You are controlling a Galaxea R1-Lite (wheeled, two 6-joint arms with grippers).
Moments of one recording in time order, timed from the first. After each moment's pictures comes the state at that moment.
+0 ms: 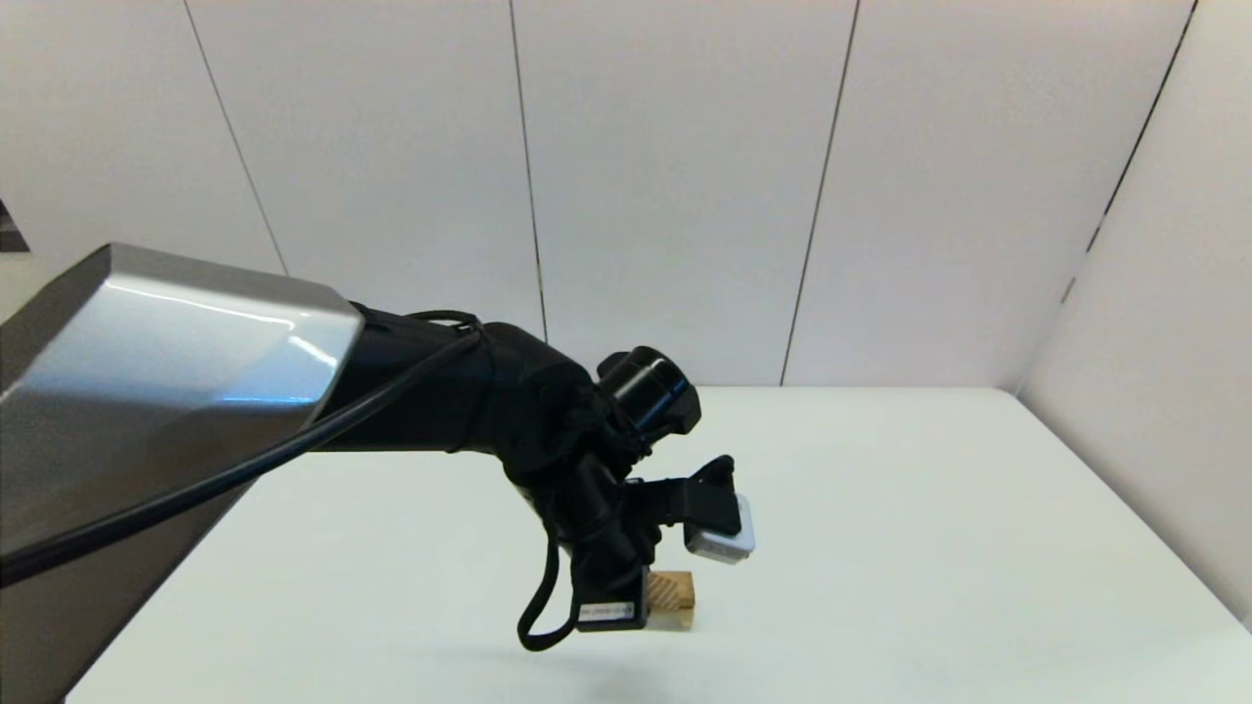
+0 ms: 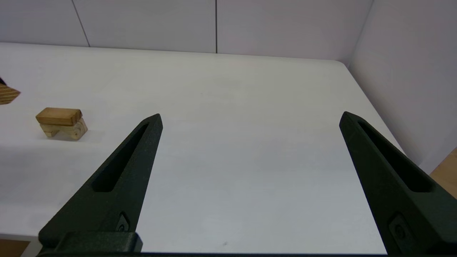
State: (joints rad) left arm -0.80 2.15 -1.57 0.66 -0.13 0.82; right arm 0.00 0.00 0.00 0.00 0.03 -0.03
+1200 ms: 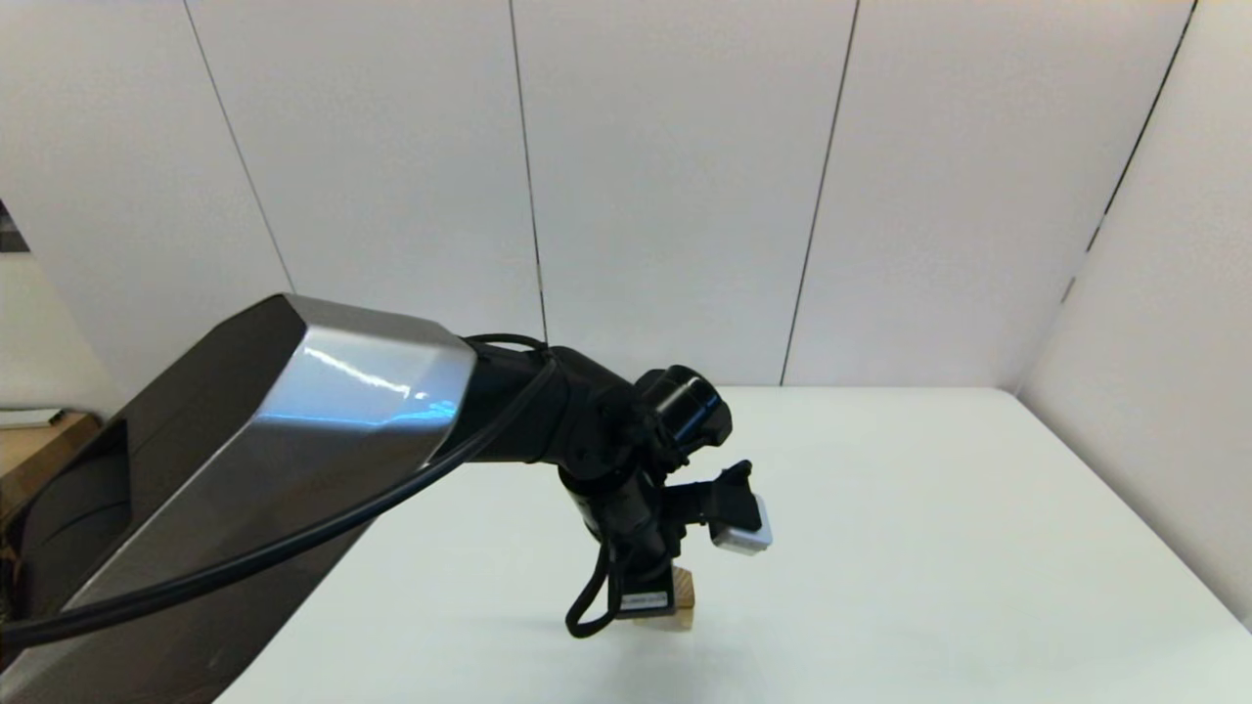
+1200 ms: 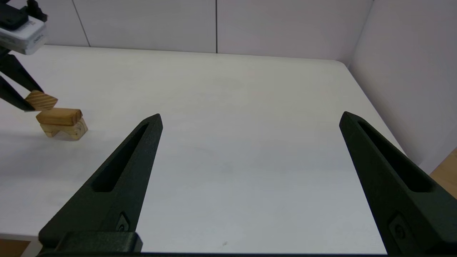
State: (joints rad) left arm -0.81 2.30 -1.70 0.66 -0.06 0.76; right arm 0.00 0.00 0.00 0.00 0.03 -0.03
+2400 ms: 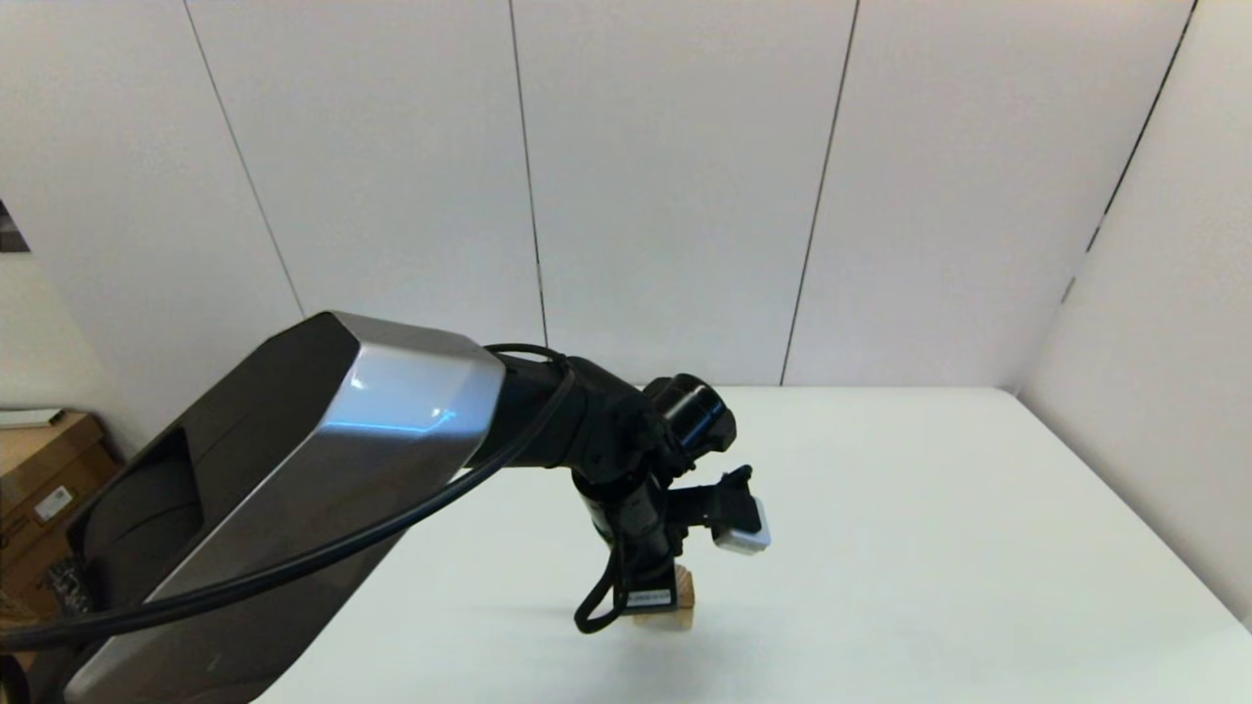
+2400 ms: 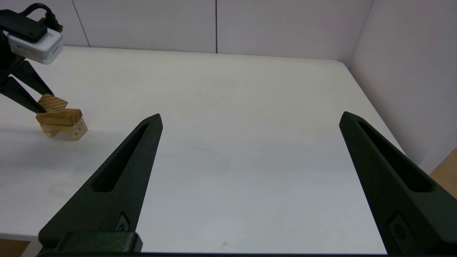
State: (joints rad) left arm -0.81 2.35 -1.75 0.66 -0.02 0.76; right arm 0.00 0.00 0.00 0.00 0.03 -0.03
